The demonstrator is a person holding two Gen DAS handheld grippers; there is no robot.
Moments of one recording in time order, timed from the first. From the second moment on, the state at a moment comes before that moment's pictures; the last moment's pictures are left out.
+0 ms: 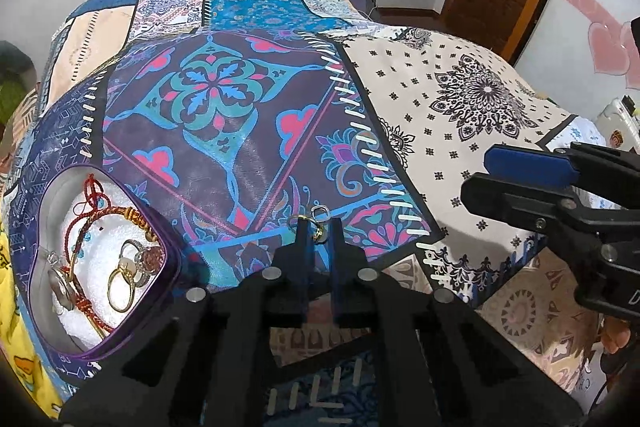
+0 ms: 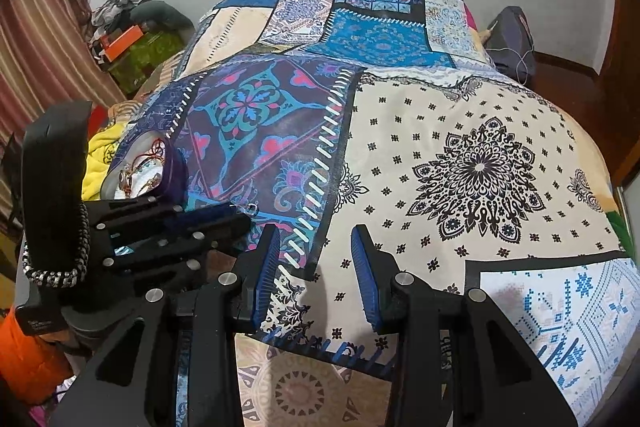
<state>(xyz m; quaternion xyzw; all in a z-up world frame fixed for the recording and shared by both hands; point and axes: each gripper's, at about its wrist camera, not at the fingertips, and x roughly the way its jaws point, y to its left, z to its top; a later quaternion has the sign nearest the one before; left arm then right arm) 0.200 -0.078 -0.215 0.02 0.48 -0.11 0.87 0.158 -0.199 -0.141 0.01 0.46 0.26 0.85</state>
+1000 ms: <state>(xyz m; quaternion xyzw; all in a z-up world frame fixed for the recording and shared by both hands) 0.165 -0.024 -0.161 -0.02 0.41 -0.09 0.91 0.174 -0.116 -0.175 -0.07 0.48 0.30 0.82</state>
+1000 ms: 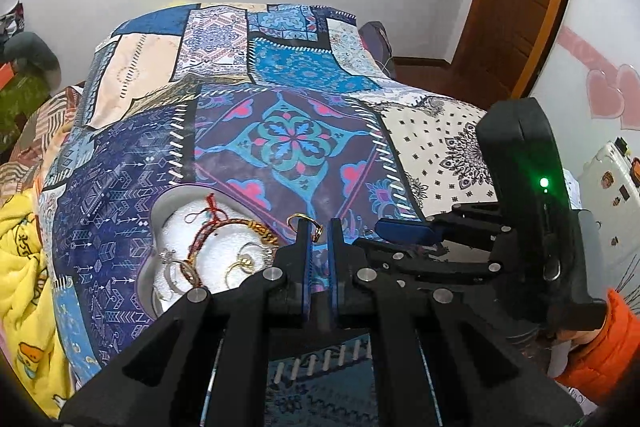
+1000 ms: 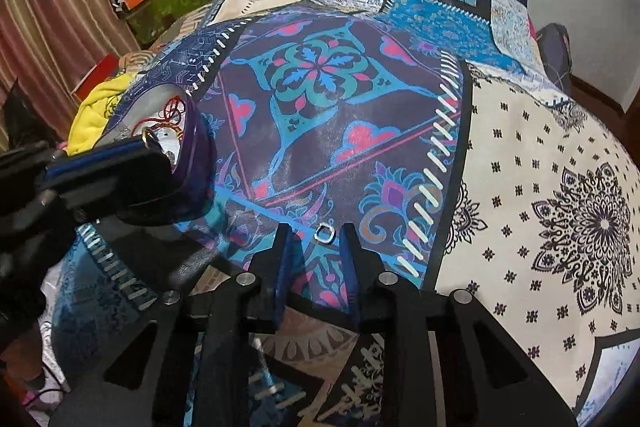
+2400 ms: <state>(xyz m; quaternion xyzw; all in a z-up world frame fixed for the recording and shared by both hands) 0.126 0.056 -0.117 -0.02 0.36 -0.02 0.93 0.148 -0.078 -0.085 -0.03 0.38 0.34 0.86</state>
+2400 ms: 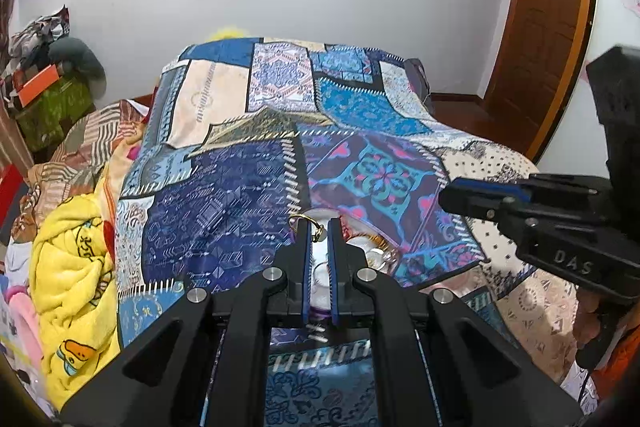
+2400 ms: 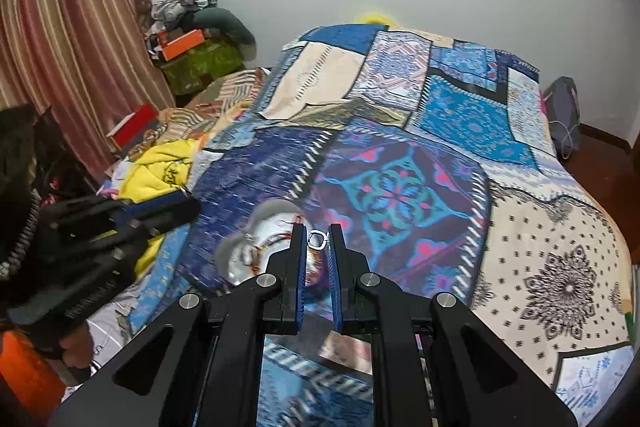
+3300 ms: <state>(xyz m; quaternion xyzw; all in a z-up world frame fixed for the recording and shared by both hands) 0.179 0.069 -0.152 -0.06 0.42 -0.11 0.90 0.163 -0.037 -0.130 -0.06 0.42 0.37 0.82</state>
